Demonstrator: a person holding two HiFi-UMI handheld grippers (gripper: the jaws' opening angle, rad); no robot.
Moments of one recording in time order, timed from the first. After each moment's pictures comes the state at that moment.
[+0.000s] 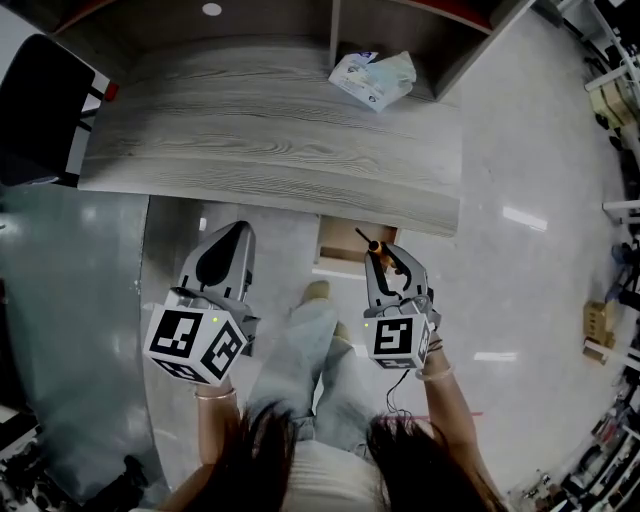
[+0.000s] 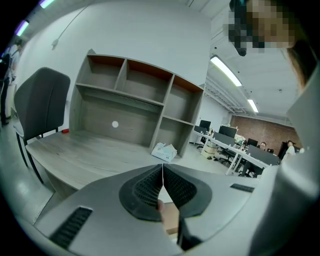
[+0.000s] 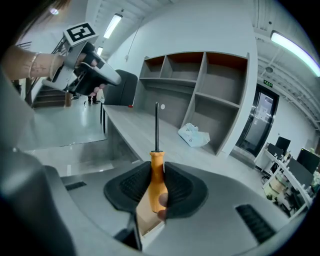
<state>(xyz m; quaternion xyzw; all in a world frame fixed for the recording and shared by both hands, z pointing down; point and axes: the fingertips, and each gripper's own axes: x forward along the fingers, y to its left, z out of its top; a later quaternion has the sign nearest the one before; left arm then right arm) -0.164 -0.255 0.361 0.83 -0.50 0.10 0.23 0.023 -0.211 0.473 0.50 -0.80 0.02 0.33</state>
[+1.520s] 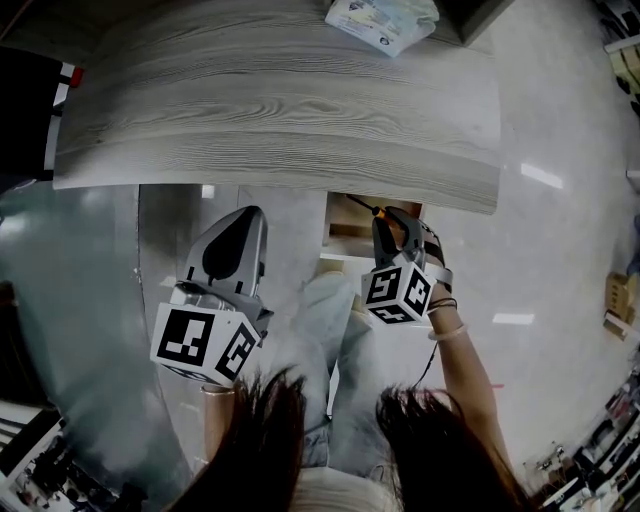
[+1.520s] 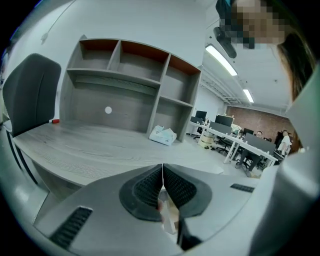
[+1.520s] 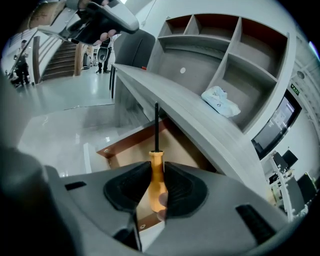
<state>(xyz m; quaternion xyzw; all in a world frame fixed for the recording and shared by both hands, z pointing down) -0.143 -0.269 0.454 0.84 -0.47 0.15 0.23 0.024 -0.234 0.632 0.43 -0.77 0.04 0.48</state>
